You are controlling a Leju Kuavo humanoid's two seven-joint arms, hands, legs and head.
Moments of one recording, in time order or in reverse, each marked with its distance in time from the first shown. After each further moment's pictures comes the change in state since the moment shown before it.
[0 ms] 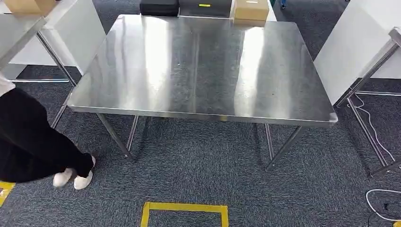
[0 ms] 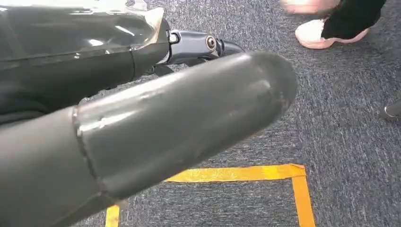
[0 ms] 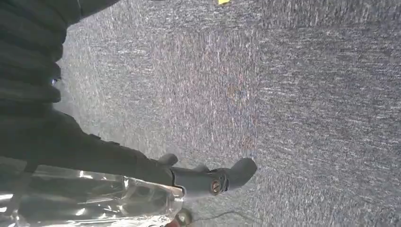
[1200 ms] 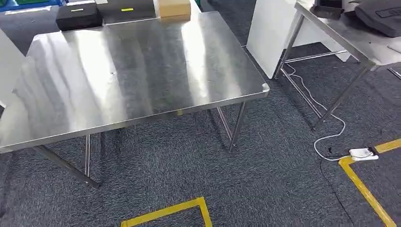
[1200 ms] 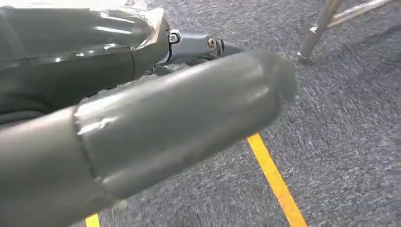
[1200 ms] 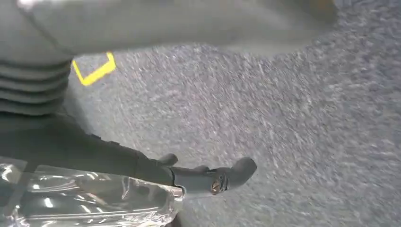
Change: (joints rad) left arm -0.012 -0.005 -0.001 0.001 -0.027 -0.006 0.013; right arm 0.005 -0.001 0.002 0.003 -0.010 -0.005 0.018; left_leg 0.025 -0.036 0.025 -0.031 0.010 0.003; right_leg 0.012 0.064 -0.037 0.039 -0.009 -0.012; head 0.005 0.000
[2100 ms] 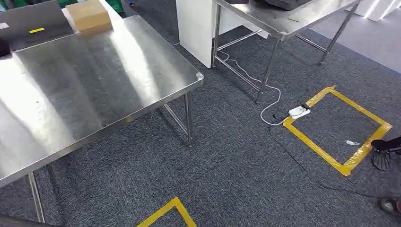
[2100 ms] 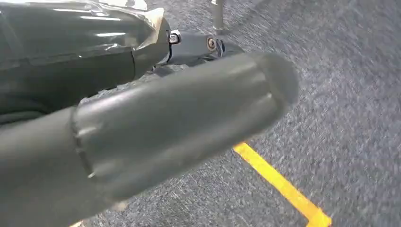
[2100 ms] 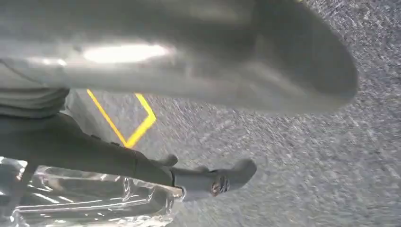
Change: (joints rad) left arm 0.010 -0.004 0.000 0.000 -0.011 -0.002 0.003; right arm -0.001 0.004 0.008 0.001 -0.004 -0.005 0.007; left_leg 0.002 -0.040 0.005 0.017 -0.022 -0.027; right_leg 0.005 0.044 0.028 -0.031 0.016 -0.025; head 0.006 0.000
